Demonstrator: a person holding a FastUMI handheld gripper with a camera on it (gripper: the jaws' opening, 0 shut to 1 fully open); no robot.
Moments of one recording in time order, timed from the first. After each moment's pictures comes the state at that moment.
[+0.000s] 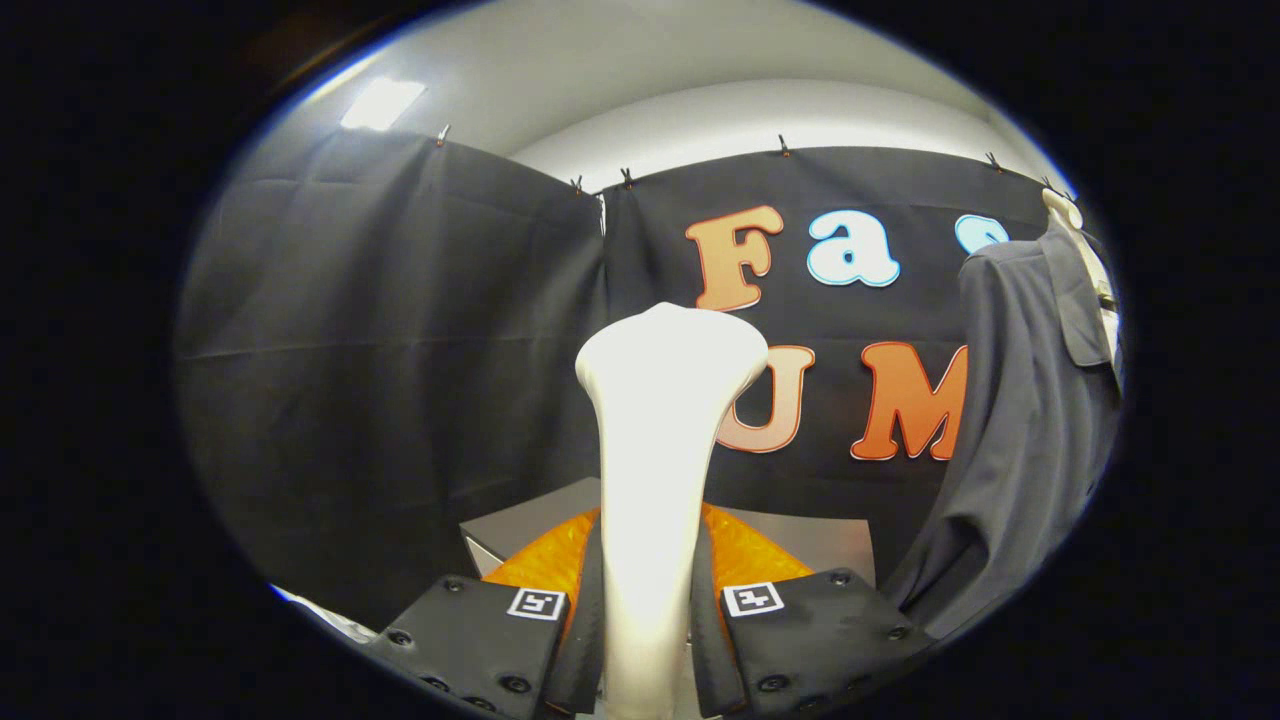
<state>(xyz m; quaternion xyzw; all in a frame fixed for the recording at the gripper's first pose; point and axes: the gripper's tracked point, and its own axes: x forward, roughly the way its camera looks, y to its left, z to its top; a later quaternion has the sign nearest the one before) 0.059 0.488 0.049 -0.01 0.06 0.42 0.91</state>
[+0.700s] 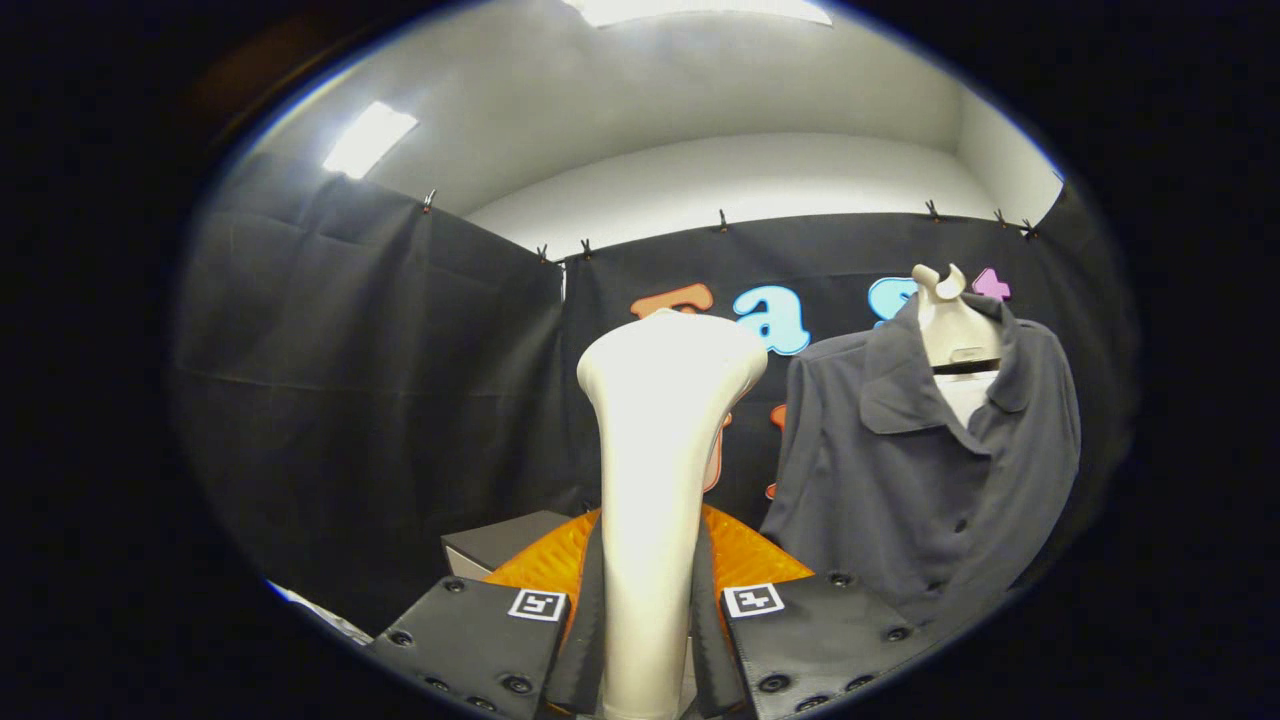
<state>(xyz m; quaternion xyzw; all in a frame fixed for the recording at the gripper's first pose) 0.024 0.313 0.122 0.00 -0.02 0.35 0.94</state>
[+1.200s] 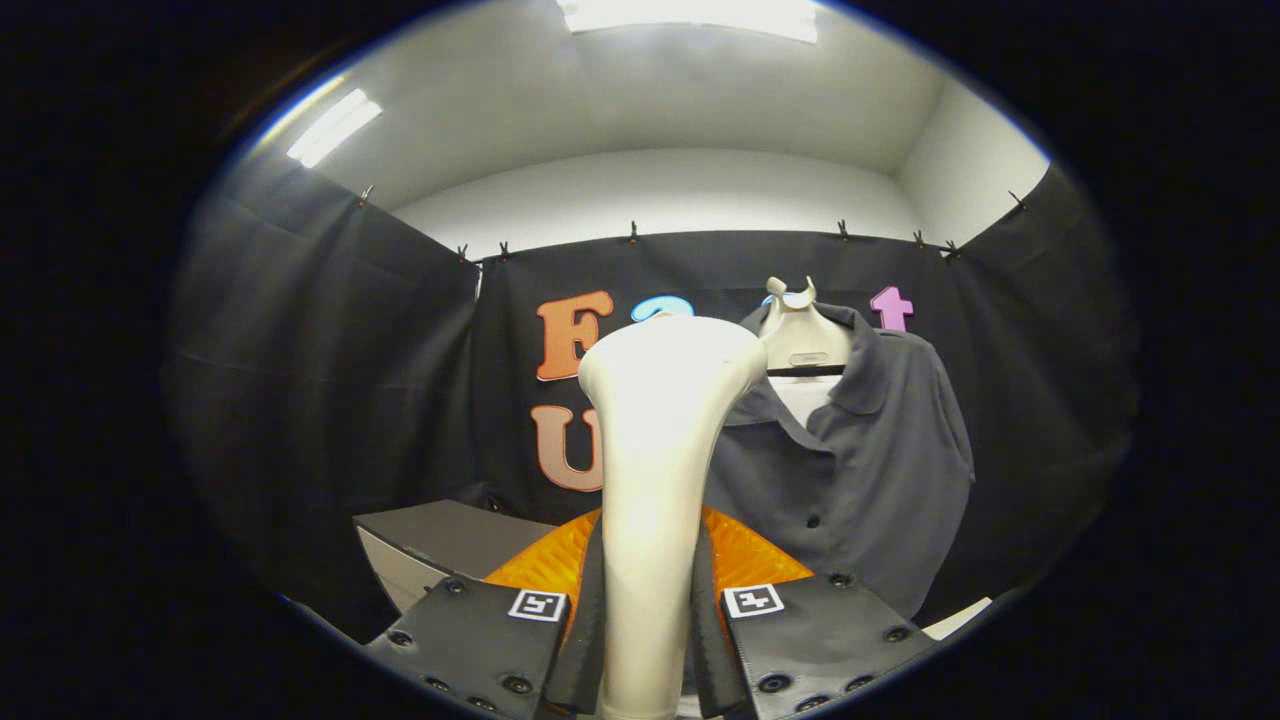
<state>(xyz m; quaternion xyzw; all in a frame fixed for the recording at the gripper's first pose) 0.053 0.188 0.103 -0.01 -0.04 0.23 0.97</state>
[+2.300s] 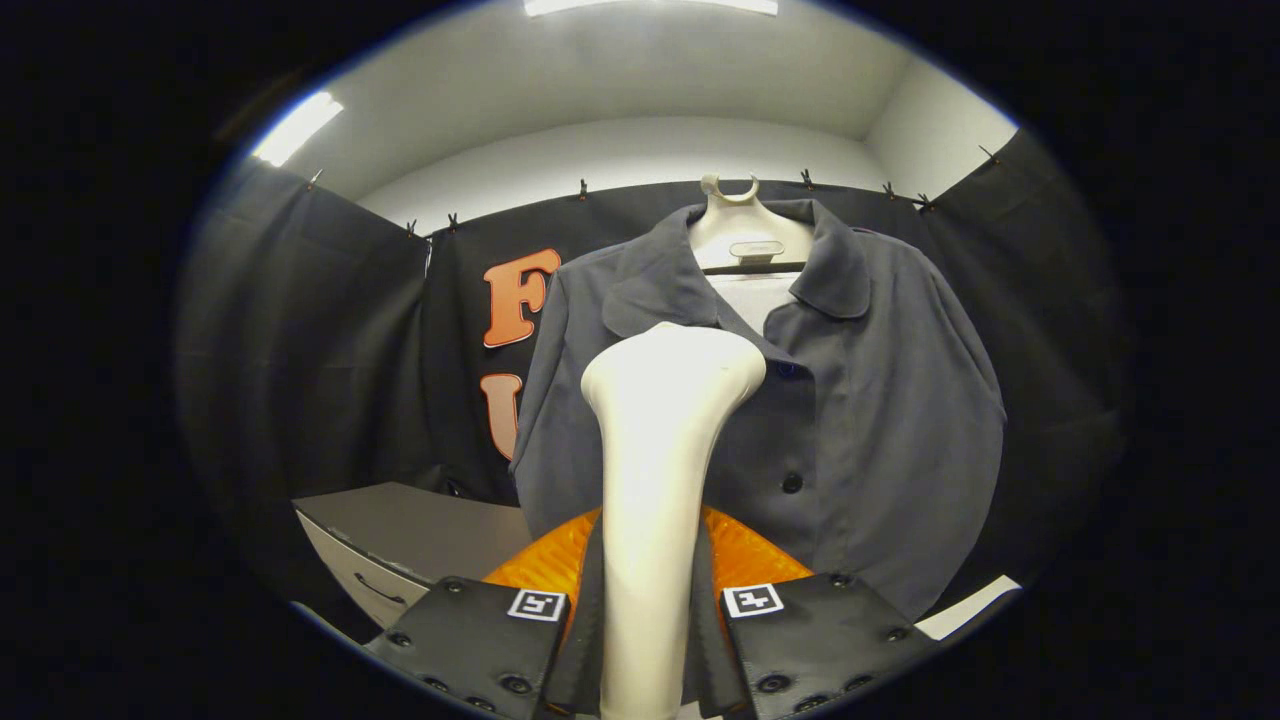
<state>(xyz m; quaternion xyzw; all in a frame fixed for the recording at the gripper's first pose) 0.173 0.166 0.034 0.01 0.01 0.21 0.98</state>
